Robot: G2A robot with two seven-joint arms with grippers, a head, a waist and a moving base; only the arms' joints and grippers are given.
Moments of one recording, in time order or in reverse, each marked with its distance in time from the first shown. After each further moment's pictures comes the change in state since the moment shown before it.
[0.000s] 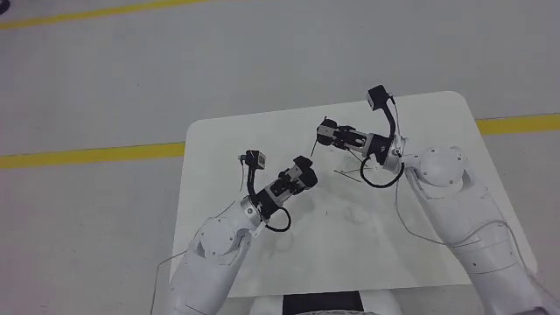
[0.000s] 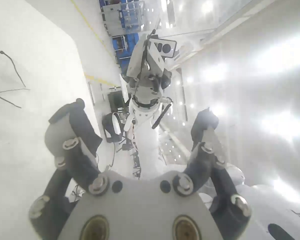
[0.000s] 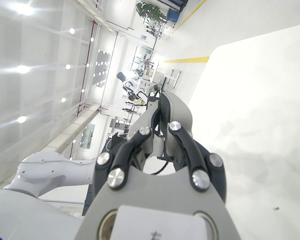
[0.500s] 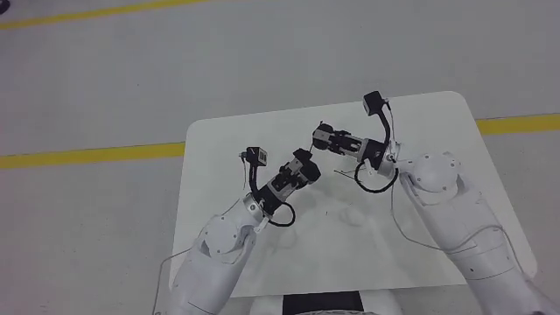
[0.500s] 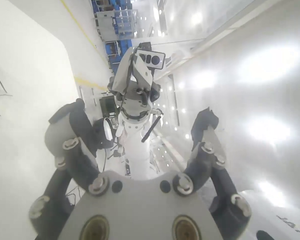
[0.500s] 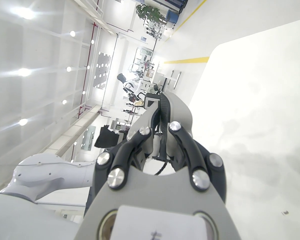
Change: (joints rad) left arm -0.026 -0.008 0.042 -0.004 -0.010 0.000 0.096; right arm -0.027 -0.001 -0.040 -0.015 -0.010 0.011 -0.064
